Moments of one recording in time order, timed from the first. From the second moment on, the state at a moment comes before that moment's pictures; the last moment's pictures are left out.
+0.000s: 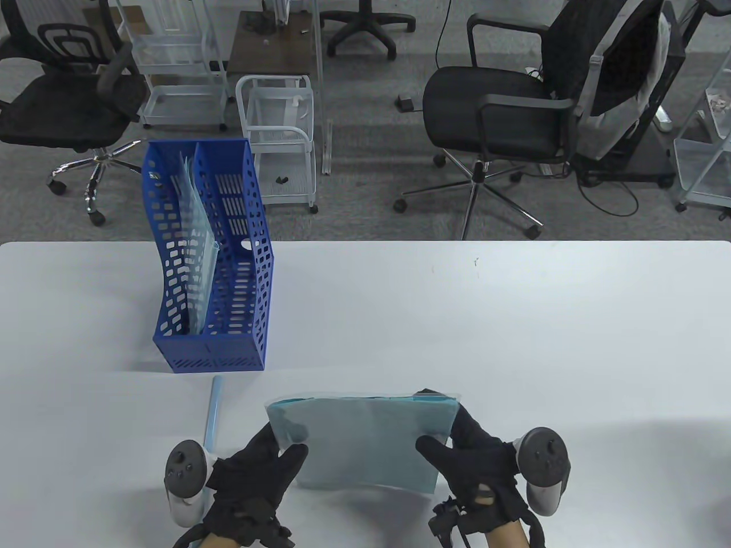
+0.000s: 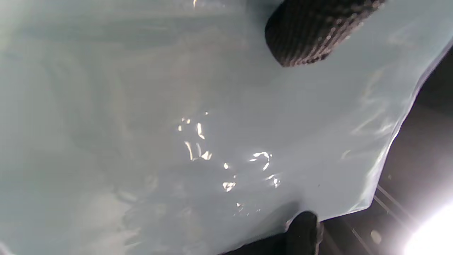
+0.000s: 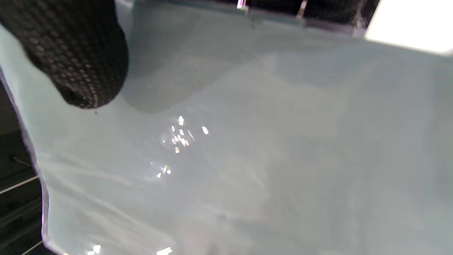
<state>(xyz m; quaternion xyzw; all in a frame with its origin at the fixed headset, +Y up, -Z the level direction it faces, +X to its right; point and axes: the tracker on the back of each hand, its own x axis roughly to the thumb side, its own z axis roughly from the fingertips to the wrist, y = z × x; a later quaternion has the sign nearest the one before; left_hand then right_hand) -0.210 -0.750 -0.233 -0.01 -0.19 0.68 0.71 0.158 -0.707 -0.244 0.14 -0.02 0.75 0.64</state>
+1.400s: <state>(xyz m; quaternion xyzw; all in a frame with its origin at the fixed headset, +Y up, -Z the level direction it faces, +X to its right) -0.198 -0.747 -0.225 0.01 -0.20 0.70 0.69 0.134 -0.716 -0.237 0.10 -0.06 0.74 0.67</state>
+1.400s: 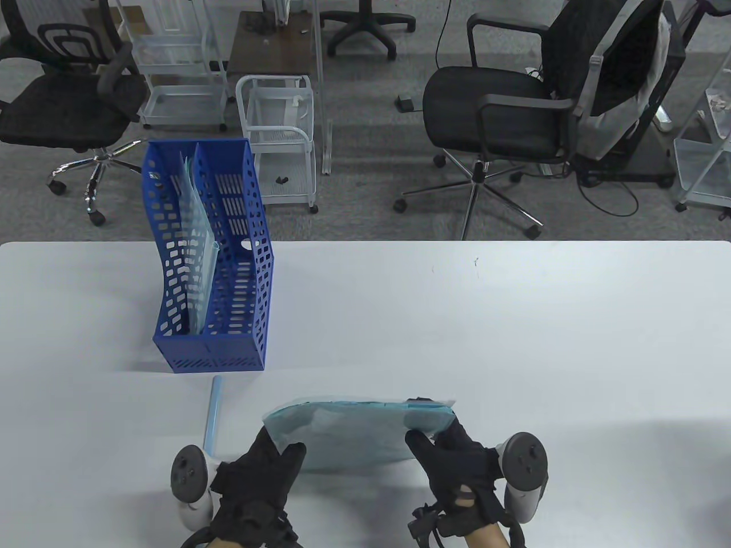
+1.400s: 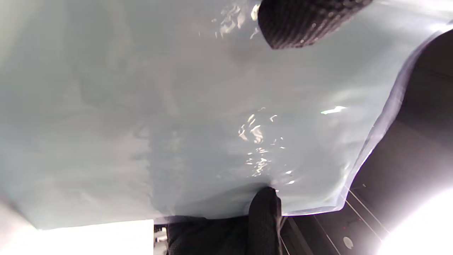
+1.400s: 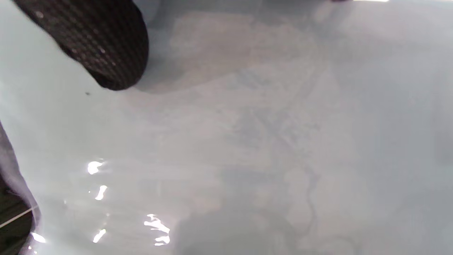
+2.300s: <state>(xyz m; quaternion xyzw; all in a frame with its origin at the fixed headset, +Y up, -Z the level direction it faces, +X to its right) -0.217 -0.754 -0.238 -0.08 -0.10 0.67 0.74 0.158 -0.712 -0.243 -0.03 -0.12 0.87 0.49</state>
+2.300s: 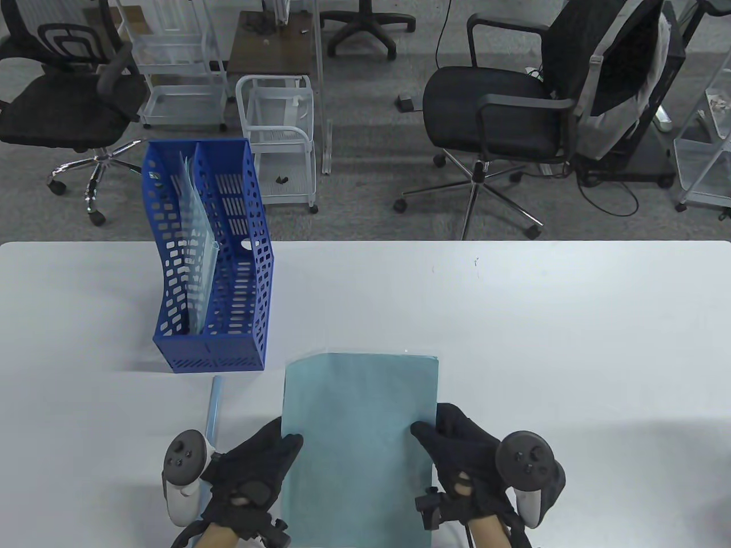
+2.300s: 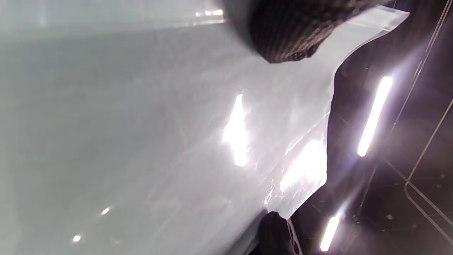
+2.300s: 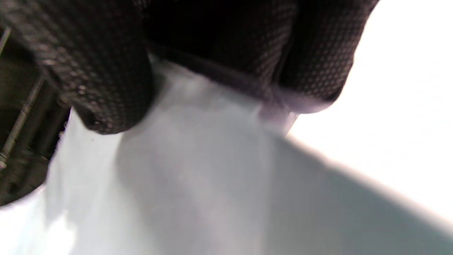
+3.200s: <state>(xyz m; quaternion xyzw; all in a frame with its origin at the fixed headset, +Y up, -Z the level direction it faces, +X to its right) -0.163 -0.764 -0.230 -0.20 -0.13 0.38 0.90 0.093 -0.721 -0.244 0.09 -0.18 0.95 0.22</state>
